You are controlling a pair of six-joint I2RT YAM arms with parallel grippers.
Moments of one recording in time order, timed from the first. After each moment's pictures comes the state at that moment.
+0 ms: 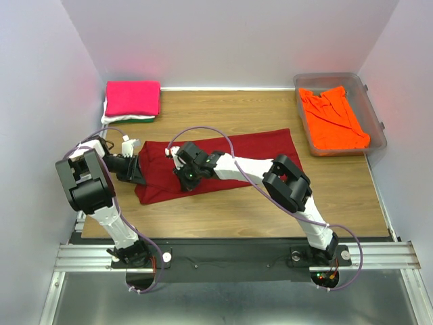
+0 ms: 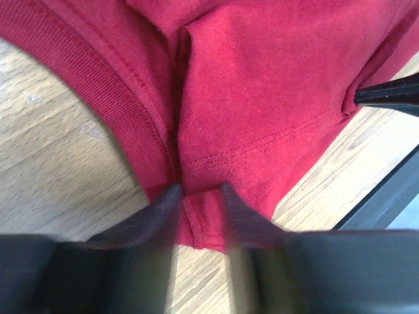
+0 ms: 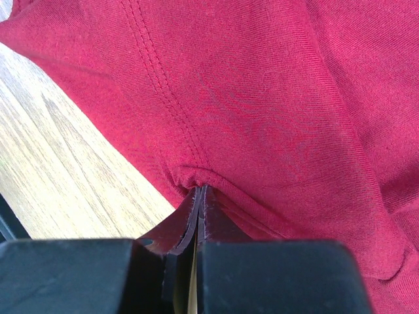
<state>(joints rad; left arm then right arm) 0.41 1.82 1.11 -0.94 0.69 0.71 1.00 2.23 1.71 -0.37 -0.25 0.20</state>
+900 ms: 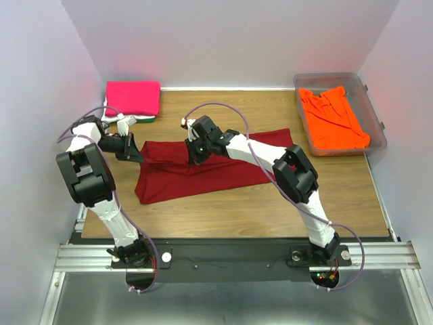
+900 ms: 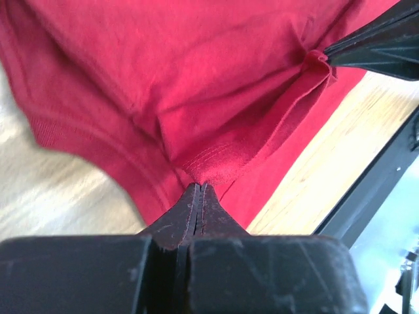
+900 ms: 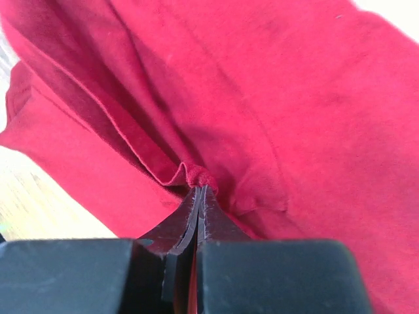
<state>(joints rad) 0.38 1.90 1.41 -1.08 0.84 0.67 0.83 2.22 1.81 -0.37 -0.26 0.25</state>
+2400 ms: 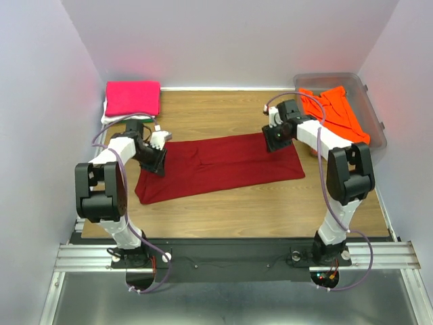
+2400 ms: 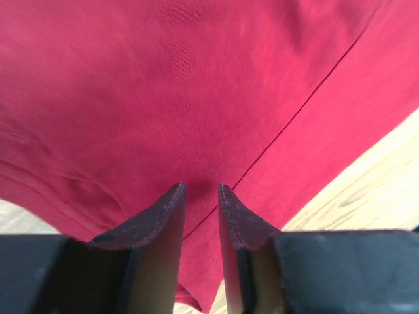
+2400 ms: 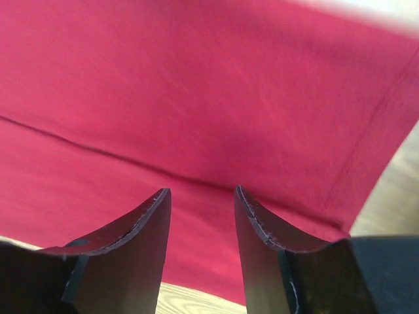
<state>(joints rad) 0.04 1.66 1.07 -0.72 0.45 0.44 0.27 1.87 1.40 -0.57 -0.19 -0.10</state>
